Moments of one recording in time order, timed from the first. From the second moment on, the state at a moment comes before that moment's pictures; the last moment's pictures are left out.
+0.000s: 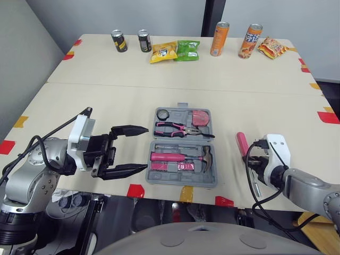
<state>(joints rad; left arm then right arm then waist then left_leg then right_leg) 0.09 0.75 0.22 -0.43 -0.85 0.33 -1.34 0.27 -0.67 -0.17 -0.64 1.28 1.06 -0.50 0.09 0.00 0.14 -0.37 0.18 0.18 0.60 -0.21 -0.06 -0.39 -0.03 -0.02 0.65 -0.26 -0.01</state>
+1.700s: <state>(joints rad) 0.22 0.74 0.34 -0.25 -0.82 0.24 -1.46 -0.01 -1.02 0.06 -0.83 0.48 0.69 0.71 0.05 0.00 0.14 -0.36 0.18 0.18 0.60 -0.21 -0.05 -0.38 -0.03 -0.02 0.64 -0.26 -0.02</state>
